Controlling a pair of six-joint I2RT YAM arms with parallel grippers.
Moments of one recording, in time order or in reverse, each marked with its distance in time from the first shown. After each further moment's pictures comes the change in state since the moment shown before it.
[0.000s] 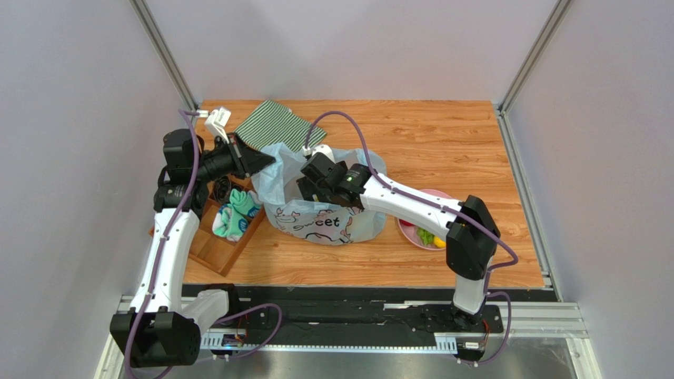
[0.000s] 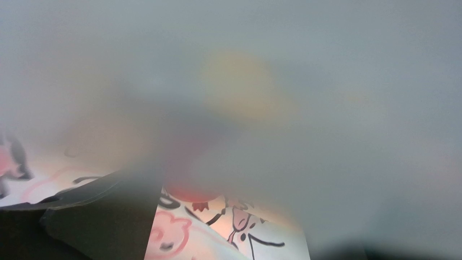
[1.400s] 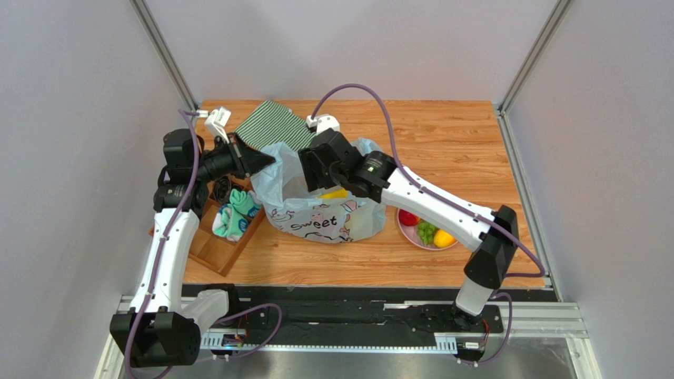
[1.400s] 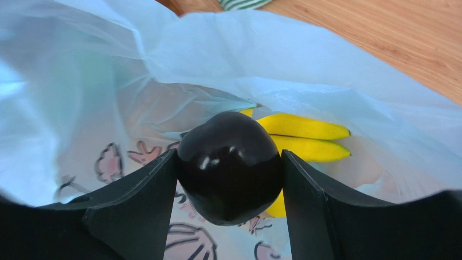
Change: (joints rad) left arm 0.000 0.000 0.003 -0.007 -0.006 0.000; right arm -0.006 -0.145 0.117 0.069 -0.008 -0.029
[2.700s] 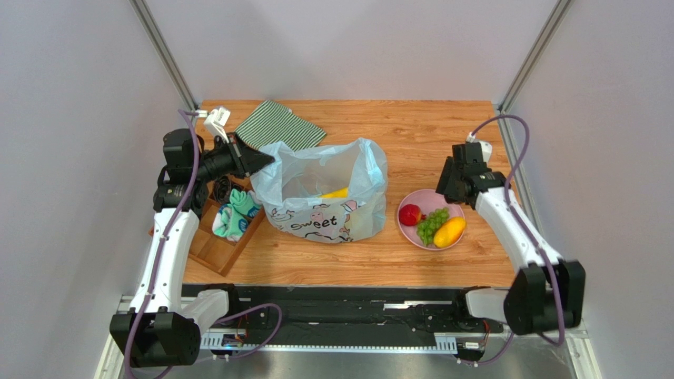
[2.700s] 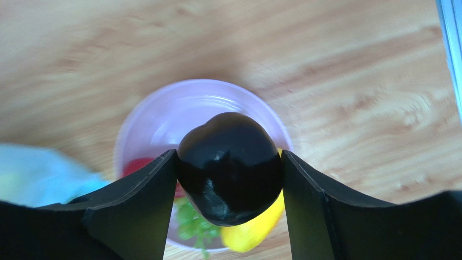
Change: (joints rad) left arm 0.000 0.000 0.004 -0.009 -0.019 0.004; right arm -0.831 -0.459 -0.734 0.012 0.000 0.005
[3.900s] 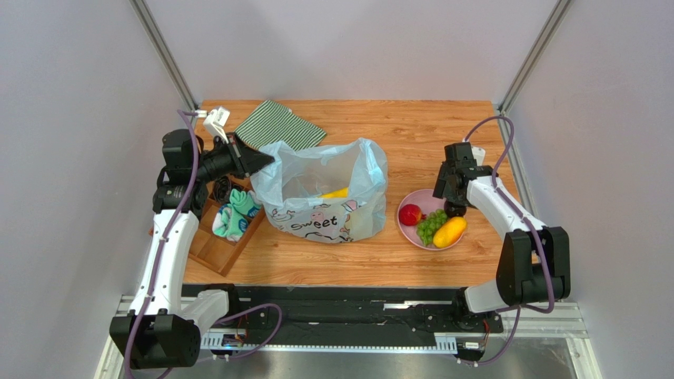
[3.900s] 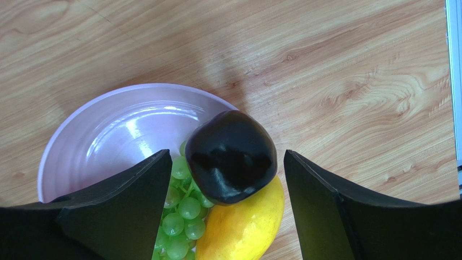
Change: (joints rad) left arm 0.000 -0.010 0.000 0.000 0.000 0.001; right arm -0.022 0.180 0.003 0.015 0.064 -0.002
